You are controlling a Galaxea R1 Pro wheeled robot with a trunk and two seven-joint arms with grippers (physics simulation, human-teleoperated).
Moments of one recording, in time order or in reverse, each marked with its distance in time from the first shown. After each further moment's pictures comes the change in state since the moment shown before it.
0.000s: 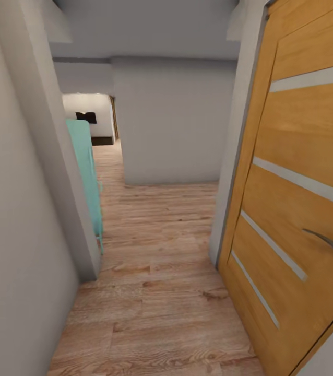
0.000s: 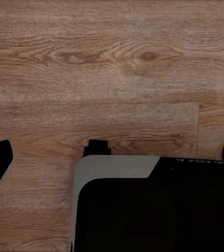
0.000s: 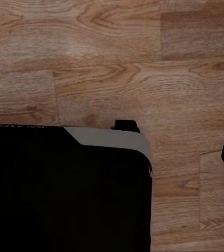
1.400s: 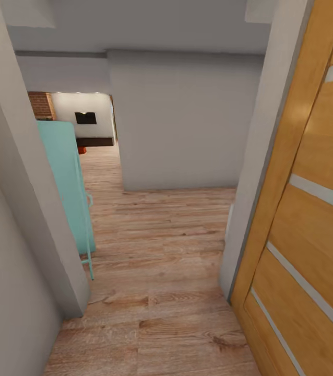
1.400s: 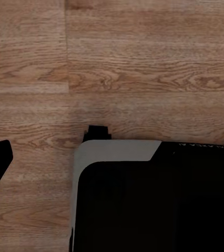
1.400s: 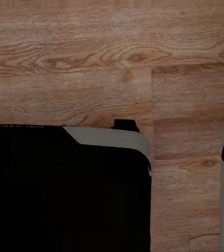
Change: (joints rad) left arm 0.038 0.001 0.000 0.000 -0.004 -0.006 -0.009; right arm 0.000 0.001 -0.002 0.000 -0.003 0.002 -0.005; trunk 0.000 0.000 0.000
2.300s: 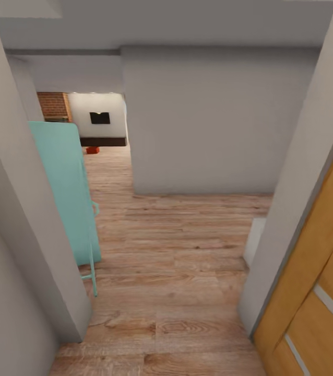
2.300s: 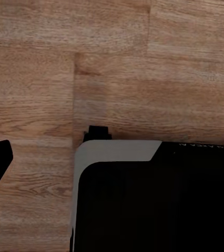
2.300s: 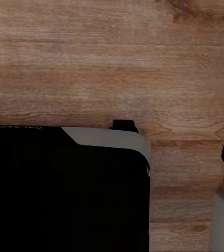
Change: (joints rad) left arm 0.000 0.001 0.000 -0.001 -0.001 0.000 0.000; right arm 0.000 -0.001 0.000 0.000 0.000 -0.001 -0.004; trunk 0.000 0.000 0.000
